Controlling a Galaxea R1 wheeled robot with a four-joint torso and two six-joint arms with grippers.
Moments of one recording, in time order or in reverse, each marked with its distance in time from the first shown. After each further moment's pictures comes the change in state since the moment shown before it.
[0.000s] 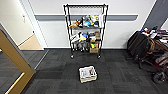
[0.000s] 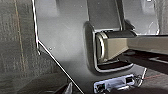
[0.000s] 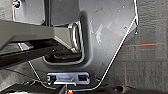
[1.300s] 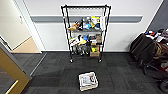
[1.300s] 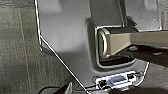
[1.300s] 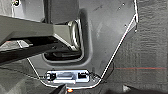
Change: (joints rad) left arm 0.012 -0.009 0.000 -0.001 0.007 0.000; right arm -0.005 0.004 -0.006 0.000 -0.009 0.000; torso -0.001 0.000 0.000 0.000
